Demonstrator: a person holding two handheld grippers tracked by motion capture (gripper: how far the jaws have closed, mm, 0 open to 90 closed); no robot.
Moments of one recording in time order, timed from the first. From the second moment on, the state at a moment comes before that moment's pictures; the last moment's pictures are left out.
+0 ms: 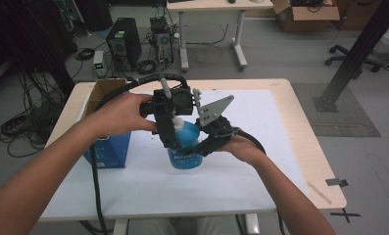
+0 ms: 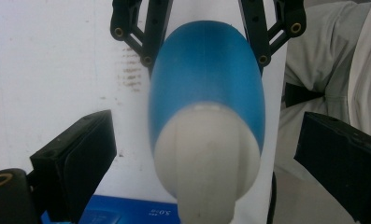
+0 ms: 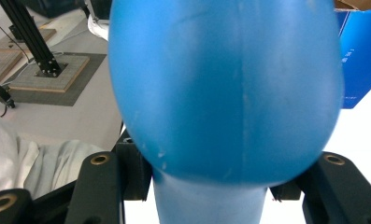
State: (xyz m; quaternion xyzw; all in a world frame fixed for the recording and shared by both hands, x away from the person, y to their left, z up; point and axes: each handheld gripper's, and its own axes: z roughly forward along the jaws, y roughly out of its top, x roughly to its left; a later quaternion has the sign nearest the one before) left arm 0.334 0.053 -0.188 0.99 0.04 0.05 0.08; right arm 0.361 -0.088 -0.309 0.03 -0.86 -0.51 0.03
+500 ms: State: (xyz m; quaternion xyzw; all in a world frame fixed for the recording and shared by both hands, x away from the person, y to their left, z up) left arm 0.335 0.047 -0.201 1.00 0.03 0.04 0.08; right arm 0.361 -0.089 -0.309 0.03 -0.86 -0.51 0.03
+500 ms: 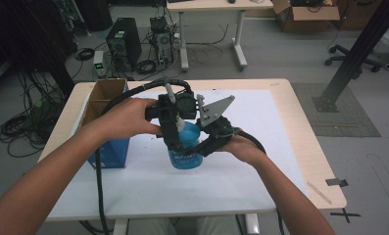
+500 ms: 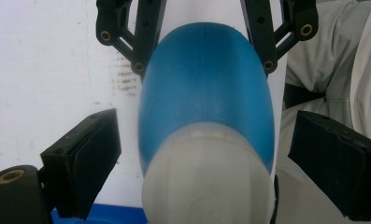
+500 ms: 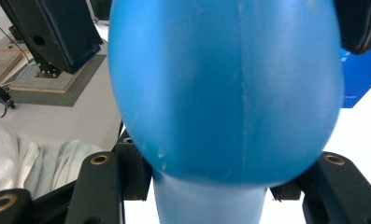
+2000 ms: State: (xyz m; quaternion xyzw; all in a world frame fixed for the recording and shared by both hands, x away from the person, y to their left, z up) left arm 0.339 0.048 -0.206 1.00 0.03 0.03 0.06; right arm 0.360 -0.088 -0.310 0.04 -0.86 -0.51 0.03
